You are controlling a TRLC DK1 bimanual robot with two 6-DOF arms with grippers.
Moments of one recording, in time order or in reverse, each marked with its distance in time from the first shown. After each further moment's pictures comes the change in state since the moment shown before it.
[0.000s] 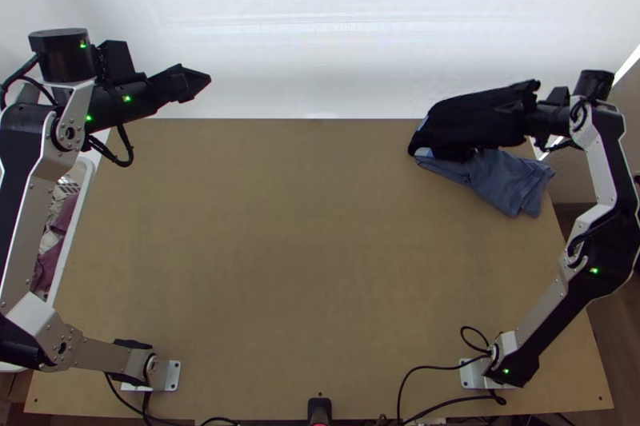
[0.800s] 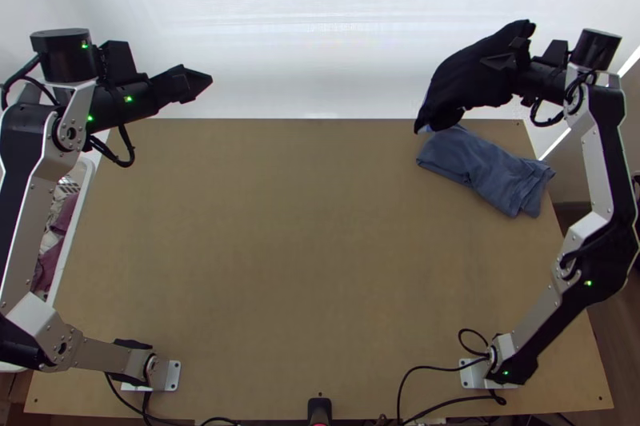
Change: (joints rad) left arm -0.006 0.000 0.000 0.000 0.000 0.000; right arm 0.146 -0.078 0.169 0.129 -0.055 0.202
